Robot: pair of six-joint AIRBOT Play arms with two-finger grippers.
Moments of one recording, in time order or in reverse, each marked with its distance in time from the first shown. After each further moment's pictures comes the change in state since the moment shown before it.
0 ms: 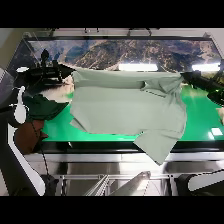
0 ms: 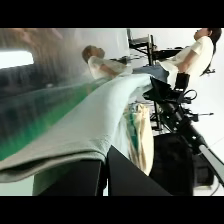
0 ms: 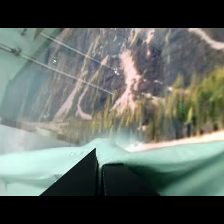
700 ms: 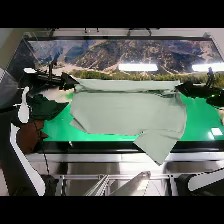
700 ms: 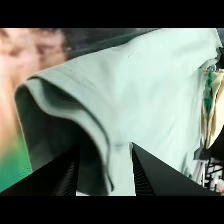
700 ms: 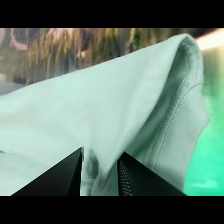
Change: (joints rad) left arm -0.027 -0.016 0.015 0.337 -0.028 -0.017; right arm -0.008 -0.032 0.005 -0.335 -0.004 0.134
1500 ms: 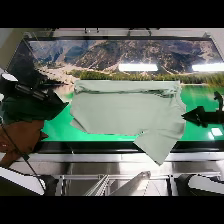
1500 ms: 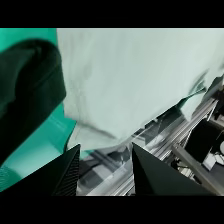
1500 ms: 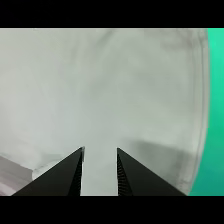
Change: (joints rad) left arm 0.089 0.511 -0.687 0.353 -0.122 -0.076; right arm -0.203 0.421 -0.459 -0.362 0.293 0.245
